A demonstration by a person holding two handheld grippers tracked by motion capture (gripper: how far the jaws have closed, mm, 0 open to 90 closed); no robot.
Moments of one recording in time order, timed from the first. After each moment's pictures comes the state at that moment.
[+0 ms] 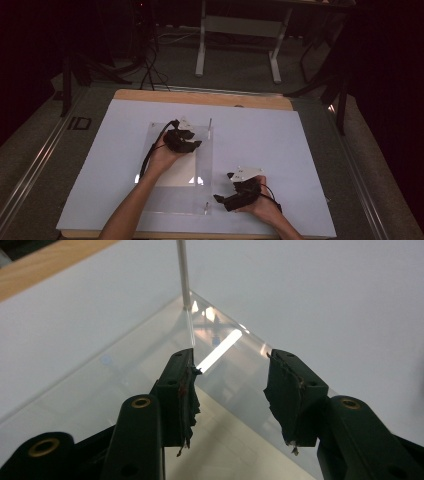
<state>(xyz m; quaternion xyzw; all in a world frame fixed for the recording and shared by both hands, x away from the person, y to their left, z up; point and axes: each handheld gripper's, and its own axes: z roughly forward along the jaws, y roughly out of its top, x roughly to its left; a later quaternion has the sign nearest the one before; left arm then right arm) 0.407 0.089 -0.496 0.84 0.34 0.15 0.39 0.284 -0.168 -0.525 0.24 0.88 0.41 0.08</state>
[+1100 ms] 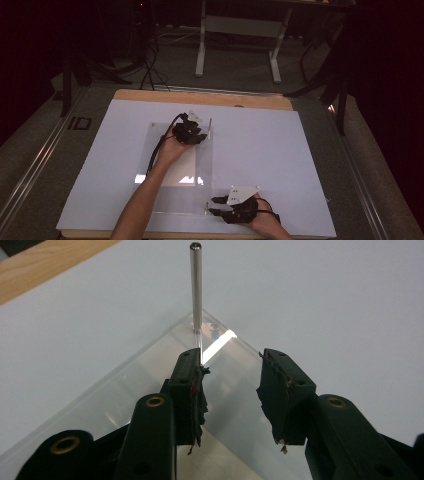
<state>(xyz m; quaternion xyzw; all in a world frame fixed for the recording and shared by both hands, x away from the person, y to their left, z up) 0.444 0.066 -0.503 0.85 0.34 0.14 0.37 0.243 -0.159 -0.527 0.12 0.89 0.43 0.04</state>
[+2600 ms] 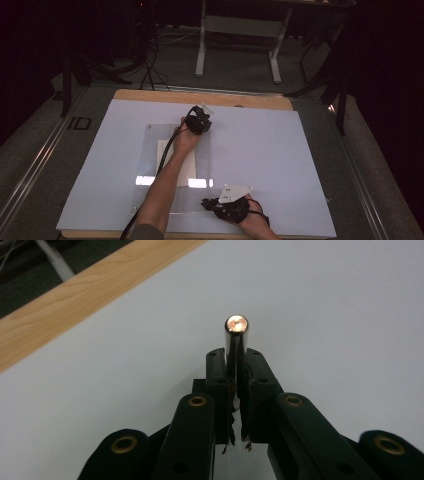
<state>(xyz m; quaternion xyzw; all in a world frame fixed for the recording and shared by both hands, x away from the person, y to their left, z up) 0.492 0.044 -0.514 0.84 0.38 0.22 0.32 0.242 -0.141 -0.530 0.17 0.87 0.46 0.05</state>
